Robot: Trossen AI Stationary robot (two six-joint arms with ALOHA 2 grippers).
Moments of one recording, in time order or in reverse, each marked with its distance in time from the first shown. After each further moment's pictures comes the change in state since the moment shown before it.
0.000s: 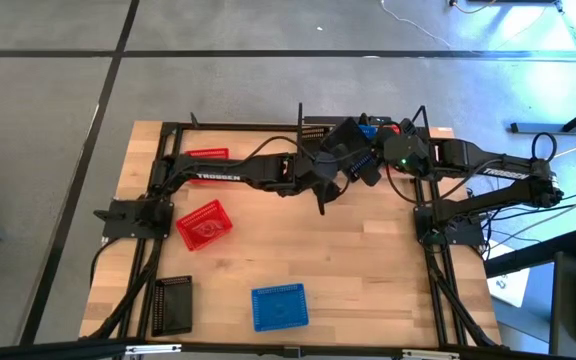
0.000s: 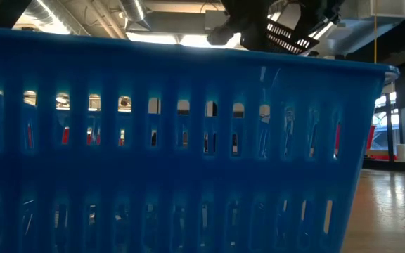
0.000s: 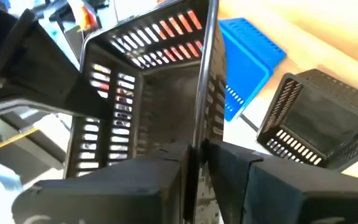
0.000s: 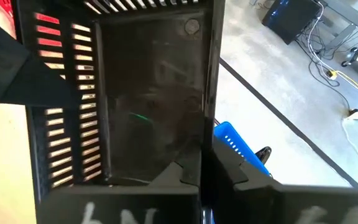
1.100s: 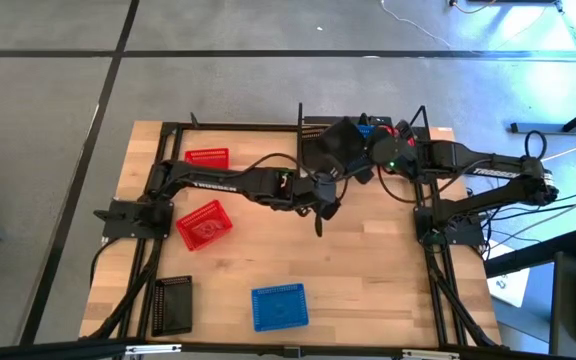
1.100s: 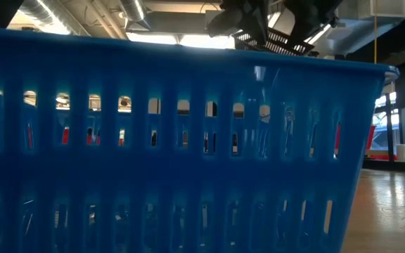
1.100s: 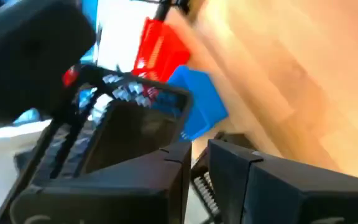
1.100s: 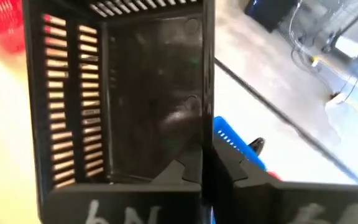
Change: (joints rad) left arm -0.088 -0.014 0.002 -0.169 0.059 -0.537; right arm -0.003 0.058 0.000 0.005 0.088 0.089
